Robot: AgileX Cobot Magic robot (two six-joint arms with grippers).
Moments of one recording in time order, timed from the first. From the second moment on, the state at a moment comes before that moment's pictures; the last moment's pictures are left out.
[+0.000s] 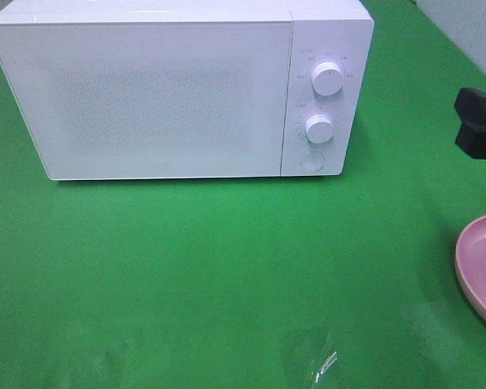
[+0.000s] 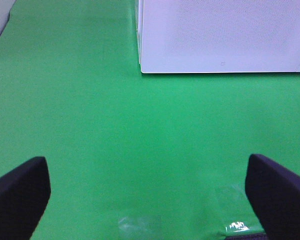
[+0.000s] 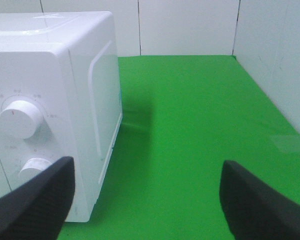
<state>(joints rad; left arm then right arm) -0.01 -0.01 -0.52 -0.11 1.09 0.04 0.22 1.17 -0.24 0.21 -0.80 -0.14</state>
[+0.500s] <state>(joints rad) -0.01 -0.01 -0.52 -0.11 1.09 0.04 0.59 1.44 -0.24 0.62 -1.14 -0.34</state>
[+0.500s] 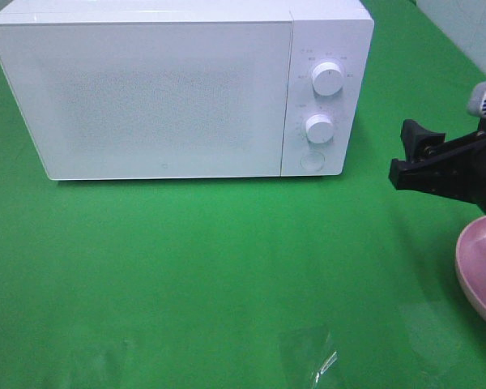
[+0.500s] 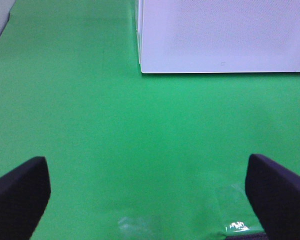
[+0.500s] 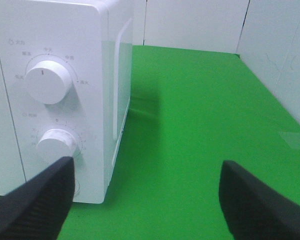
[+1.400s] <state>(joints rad) -0.01 -0.01 -0.52 -0.11 1.09 0.04 0.79 1.73 -0.44 0.77 -1.21 -0.27</state>
